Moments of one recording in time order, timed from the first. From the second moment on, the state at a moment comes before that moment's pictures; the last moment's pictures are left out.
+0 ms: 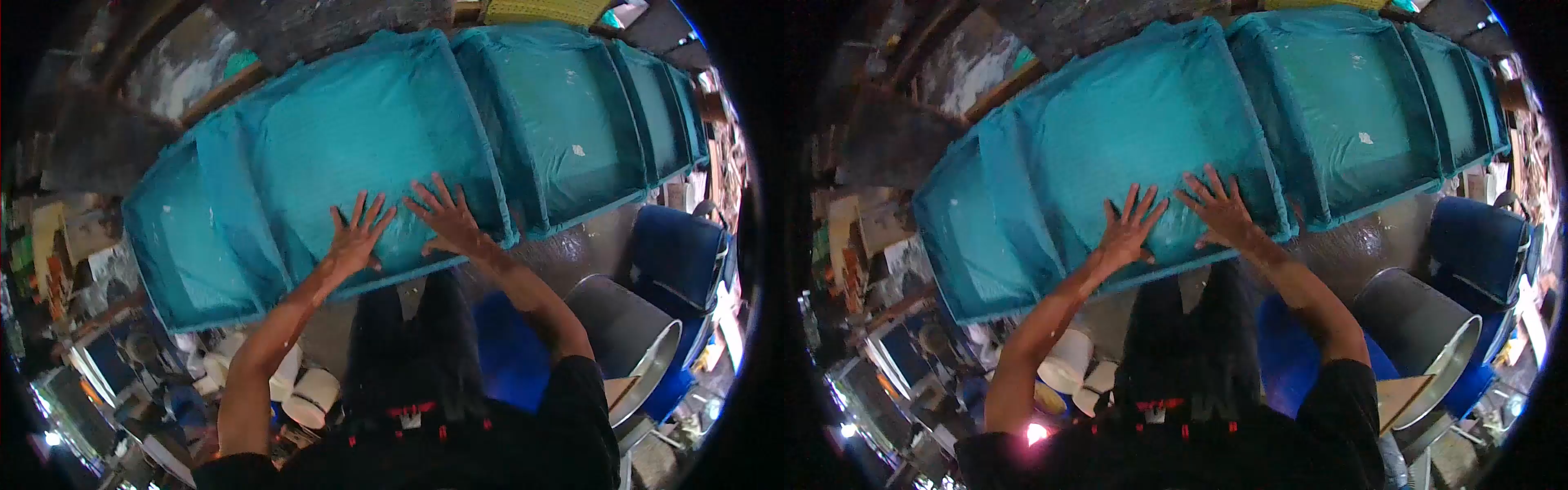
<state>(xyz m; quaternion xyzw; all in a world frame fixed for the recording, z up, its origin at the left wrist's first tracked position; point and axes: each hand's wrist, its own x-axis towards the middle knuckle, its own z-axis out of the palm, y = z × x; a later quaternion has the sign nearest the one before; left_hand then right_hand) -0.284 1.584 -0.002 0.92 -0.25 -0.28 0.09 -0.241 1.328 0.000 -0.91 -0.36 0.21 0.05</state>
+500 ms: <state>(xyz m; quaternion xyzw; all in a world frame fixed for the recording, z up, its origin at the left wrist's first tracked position) -0.345 1.636 -0.010 0.98 -0.13 -0.12 0.00 -0.266 1.383 -0.017 -0.90 -0.37 0.22 0.08</state>
